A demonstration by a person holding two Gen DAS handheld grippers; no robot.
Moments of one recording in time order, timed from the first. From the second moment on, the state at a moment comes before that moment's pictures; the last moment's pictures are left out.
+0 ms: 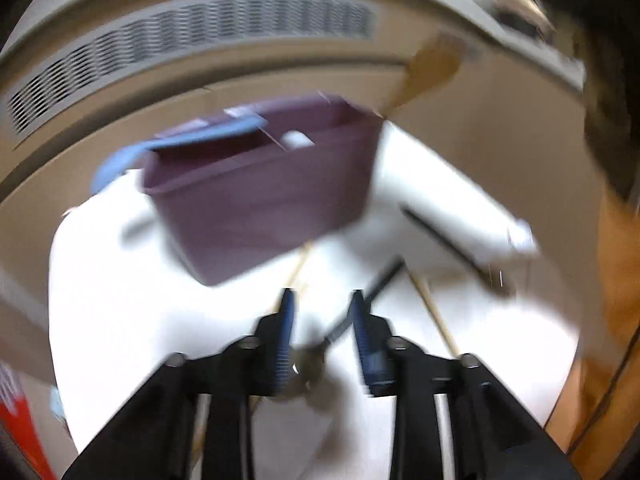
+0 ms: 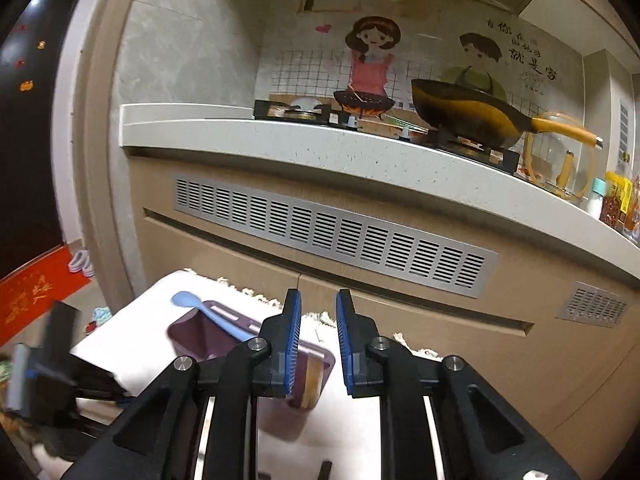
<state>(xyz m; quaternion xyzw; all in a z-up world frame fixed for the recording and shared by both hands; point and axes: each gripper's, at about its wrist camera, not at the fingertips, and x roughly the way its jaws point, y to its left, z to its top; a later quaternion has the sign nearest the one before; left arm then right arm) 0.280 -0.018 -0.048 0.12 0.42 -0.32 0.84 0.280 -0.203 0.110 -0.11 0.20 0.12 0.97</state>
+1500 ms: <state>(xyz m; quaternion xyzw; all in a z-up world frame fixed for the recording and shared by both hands) 0.219 -0.032 -0.086 0.06 0.52 -0.33 0.79 0.194 -0.314 -0.095 -0.02 0.51 0.11 0.86</state>
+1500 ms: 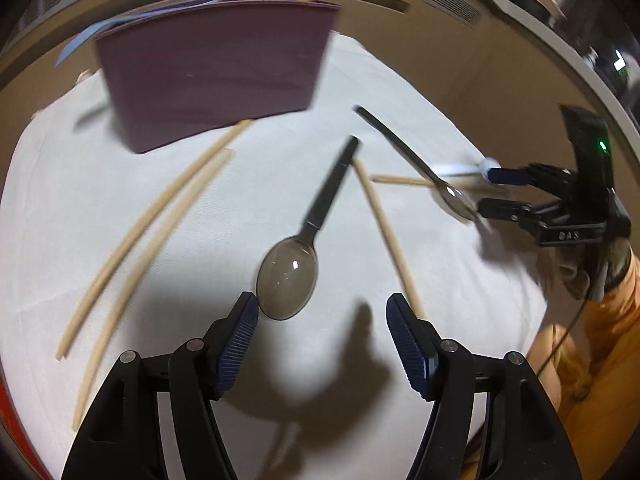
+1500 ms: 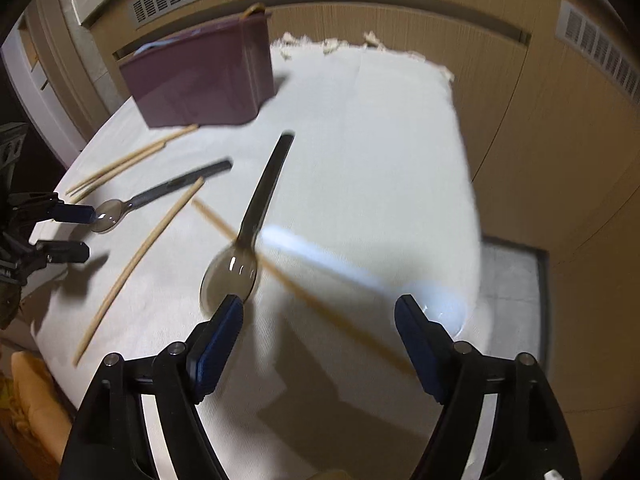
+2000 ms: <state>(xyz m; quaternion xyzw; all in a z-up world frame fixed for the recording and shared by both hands) 0.204 -0.037 -0.064 0.08 0.47 -0.29 0.83 0.172 -0.270 -0.106 0.03 0.51 0.22 0.83</state>
